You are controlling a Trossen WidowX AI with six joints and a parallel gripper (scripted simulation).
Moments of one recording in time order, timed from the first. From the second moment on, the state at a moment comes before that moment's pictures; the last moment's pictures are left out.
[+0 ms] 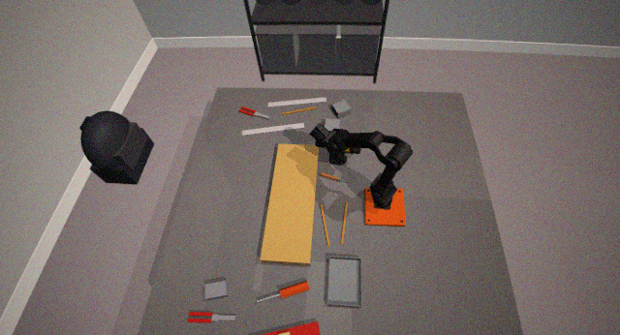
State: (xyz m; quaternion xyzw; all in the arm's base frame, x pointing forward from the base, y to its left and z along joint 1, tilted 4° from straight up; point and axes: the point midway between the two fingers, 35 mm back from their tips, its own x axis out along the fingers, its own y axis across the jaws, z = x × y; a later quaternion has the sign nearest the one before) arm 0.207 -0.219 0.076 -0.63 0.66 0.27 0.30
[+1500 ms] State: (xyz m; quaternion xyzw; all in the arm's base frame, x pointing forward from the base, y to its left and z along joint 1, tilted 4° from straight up) arm 0.207 -0.215 0.073 -0.66 0.70 0.17 0.20
